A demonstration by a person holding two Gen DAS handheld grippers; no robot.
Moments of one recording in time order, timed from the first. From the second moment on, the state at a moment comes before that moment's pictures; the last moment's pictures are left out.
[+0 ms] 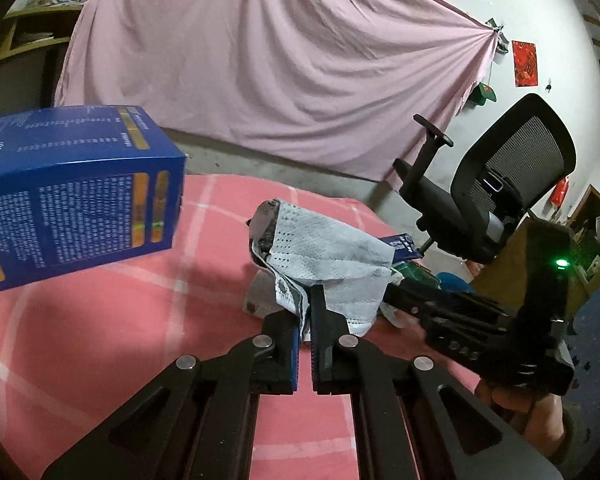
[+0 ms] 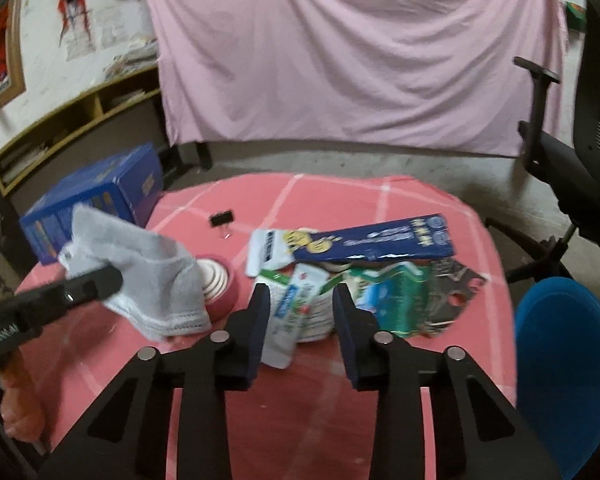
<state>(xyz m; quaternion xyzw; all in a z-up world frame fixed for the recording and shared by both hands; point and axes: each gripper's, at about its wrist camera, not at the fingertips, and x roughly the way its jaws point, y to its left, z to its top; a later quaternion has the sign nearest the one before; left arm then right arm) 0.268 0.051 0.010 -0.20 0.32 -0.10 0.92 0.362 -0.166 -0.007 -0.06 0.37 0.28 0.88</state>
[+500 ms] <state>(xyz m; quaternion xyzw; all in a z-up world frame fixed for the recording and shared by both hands) 0.270 0.052 0.001 -0.21 0.34 -0.10 0.91 0.368 -0.159 -0.027 -0.07 0.44 0.26 0.85</state>
